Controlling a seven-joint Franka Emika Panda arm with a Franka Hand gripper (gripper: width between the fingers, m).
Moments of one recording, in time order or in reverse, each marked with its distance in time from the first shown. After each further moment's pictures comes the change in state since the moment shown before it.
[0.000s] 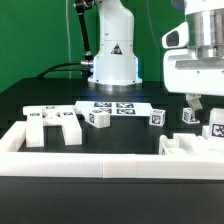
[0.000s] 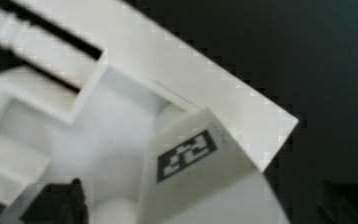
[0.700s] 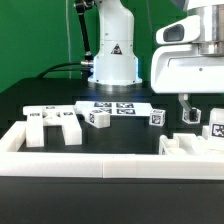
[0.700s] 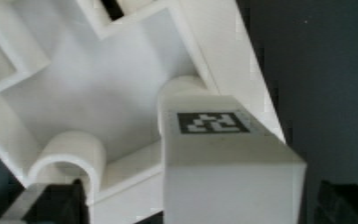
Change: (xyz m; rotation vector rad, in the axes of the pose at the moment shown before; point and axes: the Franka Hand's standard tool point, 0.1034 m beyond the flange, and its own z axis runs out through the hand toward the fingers) arm 0.005 -0.003 -0.004 -0.010 0.014 -0.365
